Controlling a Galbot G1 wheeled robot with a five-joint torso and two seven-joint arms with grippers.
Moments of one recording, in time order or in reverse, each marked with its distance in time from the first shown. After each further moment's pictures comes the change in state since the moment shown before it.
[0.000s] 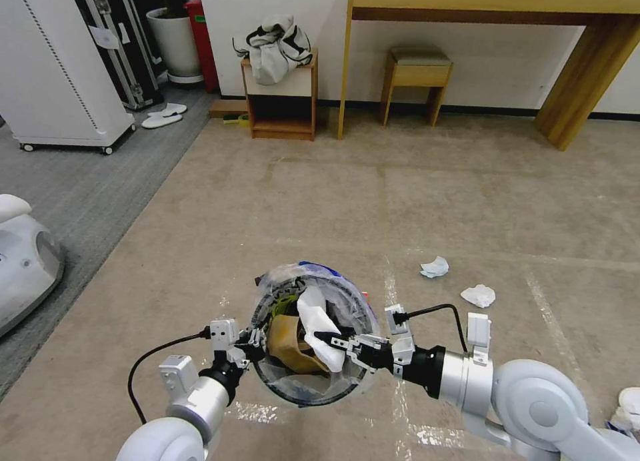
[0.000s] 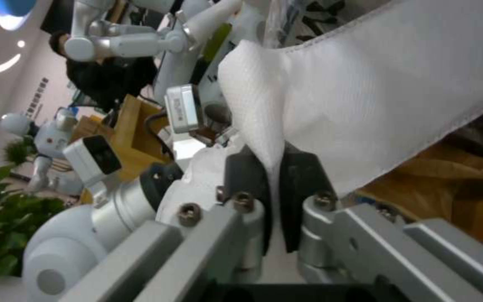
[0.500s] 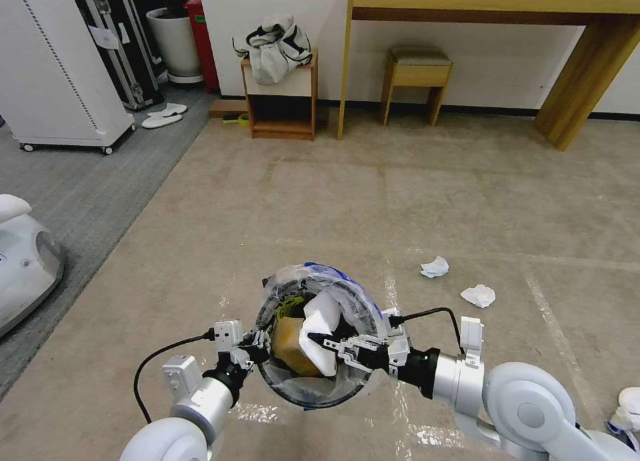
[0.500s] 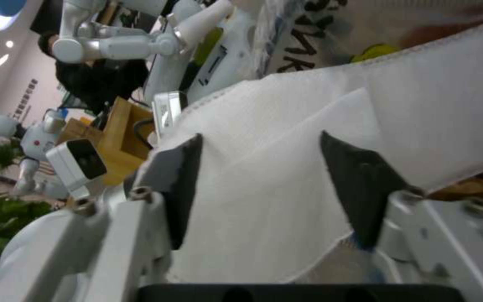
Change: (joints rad) left arm -0.001 0.010 0.000 0.005 -0.032 0.011 -0.018; right arm -0.005 0.018 0.004 -0.014 -0.044 0.004 -0.005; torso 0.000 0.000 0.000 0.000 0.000
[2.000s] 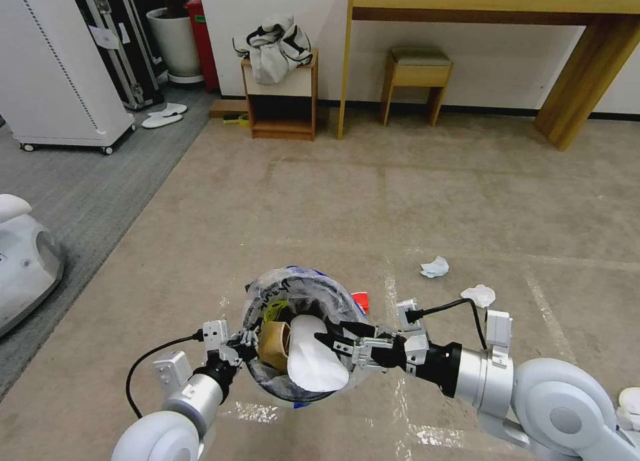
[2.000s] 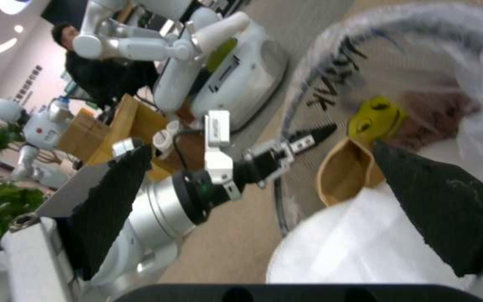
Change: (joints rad) left arm -0.021 0.034 -0.025 0.038 -0.107 0.015 -0.082; right arm -0.052 -0.053 0.118 0.071 -0.005 0.009 -0.061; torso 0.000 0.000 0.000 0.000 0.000
